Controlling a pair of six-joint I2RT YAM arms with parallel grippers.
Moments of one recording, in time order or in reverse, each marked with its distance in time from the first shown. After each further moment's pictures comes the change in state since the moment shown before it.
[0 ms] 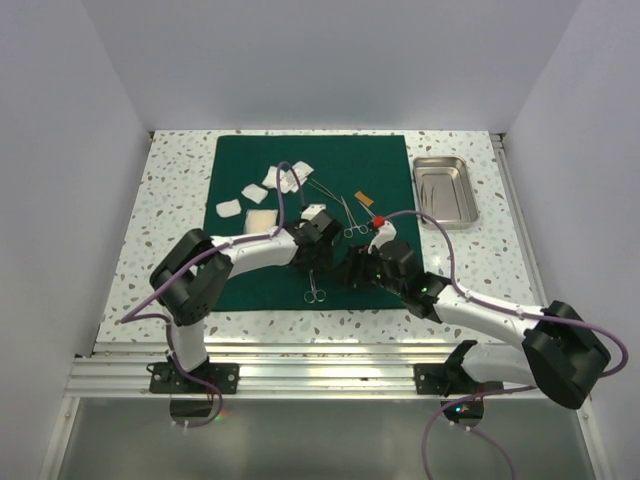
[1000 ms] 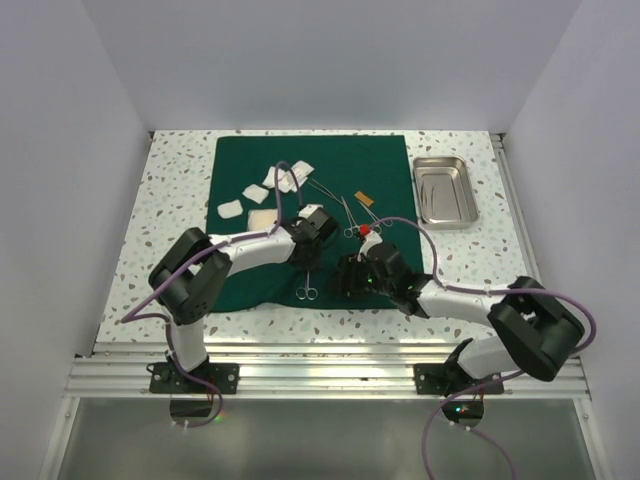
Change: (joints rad) left arm 0.020 0.005 -0.001 -0.052 0.024 0.038; right arm 0.001 0.142 -0.008 0.077 -0.110 0.037
